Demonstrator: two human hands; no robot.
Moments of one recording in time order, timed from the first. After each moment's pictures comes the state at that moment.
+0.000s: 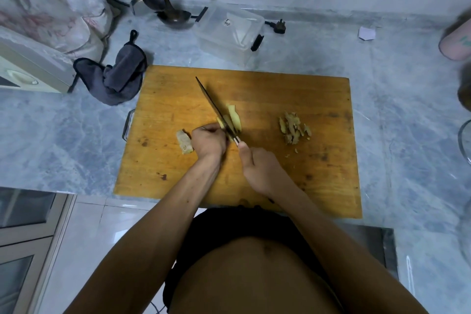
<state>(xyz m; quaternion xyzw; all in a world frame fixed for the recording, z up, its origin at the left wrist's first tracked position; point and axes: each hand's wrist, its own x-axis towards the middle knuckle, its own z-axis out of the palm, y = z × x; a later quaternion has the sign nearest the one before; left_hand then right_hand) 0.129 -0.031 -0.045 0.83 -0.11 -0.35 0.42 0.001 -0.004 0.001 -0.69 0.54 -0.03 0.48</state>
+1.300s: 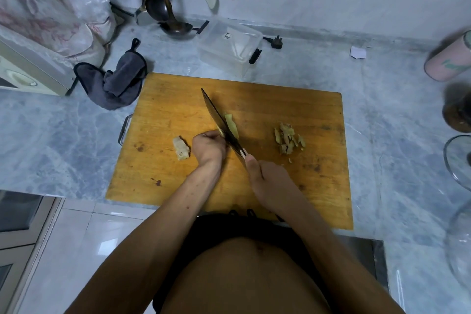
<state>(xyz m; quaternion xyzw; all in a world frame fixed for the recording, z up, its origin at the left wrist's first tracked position) 0.123 -0.037 -0.045 0.81 -0.05 -0.39 0.44 -0.025 0.008 0.026 -0.70 0.55 -0.02 0.45</state>
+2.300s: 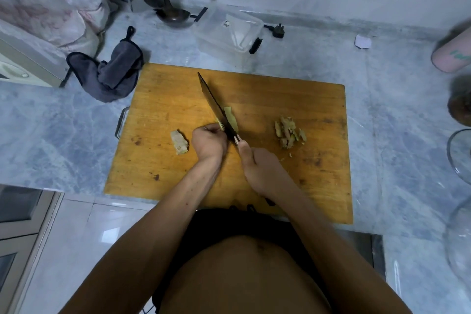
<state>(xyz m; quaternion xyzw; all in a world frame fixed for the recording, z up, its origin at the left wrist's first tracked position) 0.117 -0.034 -0.032 0.83 -0.12 -0.37 0.41 -0.009 -0.008 0.022 -0.68 0.54 -0.04 0.50</state>
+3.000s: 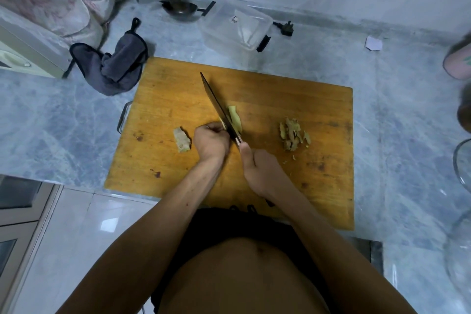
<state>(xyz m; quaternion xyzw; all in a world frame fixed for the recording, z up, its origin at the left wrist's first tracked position) 0.120 -0.034 -0.031 0.84 -0.13 -0.36 0.39 -0.006 -0.014 0.004 -0.68 0.54 -0.02 0.49</state>
